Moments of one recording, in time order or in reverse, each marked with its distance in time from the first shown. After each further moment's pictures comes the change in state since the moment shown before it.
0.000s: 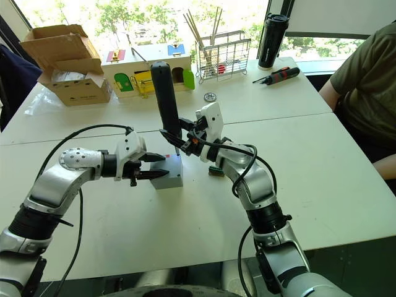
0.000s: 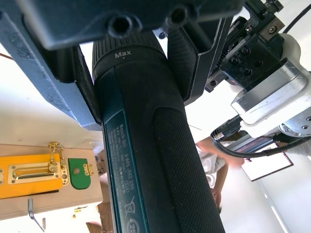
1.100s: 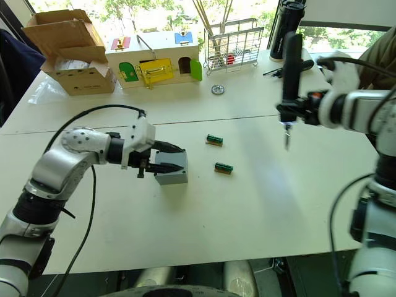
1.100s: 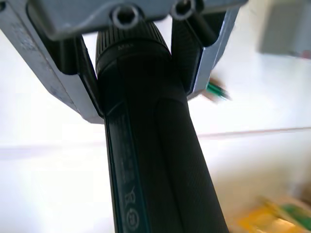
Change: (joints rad) left arm -0.168 -0.024 -0.059 -0.105 -0.088 0.023 -0.145; right arm -0.295 -0.839 -0.401 0.103 0.403 1.098 -0.073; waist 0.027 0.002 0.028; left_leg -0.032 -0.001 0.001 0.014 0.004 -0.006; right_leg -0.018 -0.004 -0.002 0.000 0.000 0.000
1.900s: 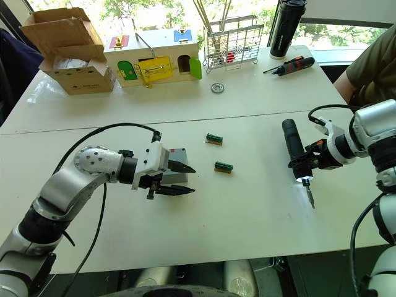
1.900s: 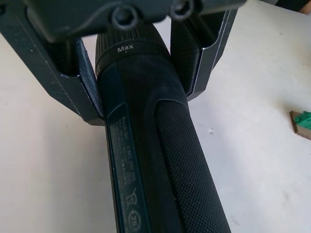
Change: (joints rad) left arm 0.115 -0.014 -0.051 -0.177 0.001 0.035 0.091; right arm -0.215 -0.079 0.759 0.605 -0.214 -0.097 0.571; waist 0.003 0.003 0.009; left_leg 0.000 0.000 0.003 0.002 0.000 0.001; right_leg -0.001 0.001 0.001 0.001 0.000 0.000
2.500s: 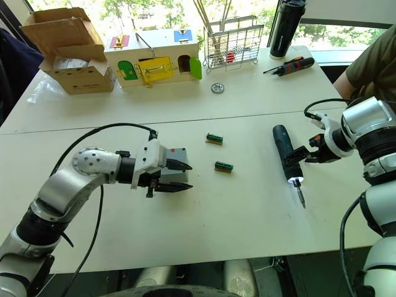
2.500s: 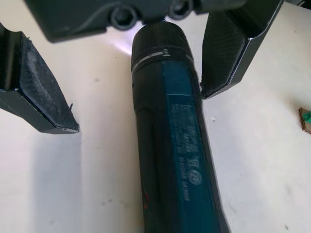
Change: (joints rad) left arm 0.009 0.010 0.046 0.033 -0.009 0.020 0.037; right arm -0.090 0.045 0.031 0.096 -0.209 -0.135 0.164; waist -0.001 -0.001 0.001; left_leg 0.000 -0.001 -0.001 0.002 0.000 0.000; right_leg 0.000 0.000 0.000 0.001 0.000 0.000
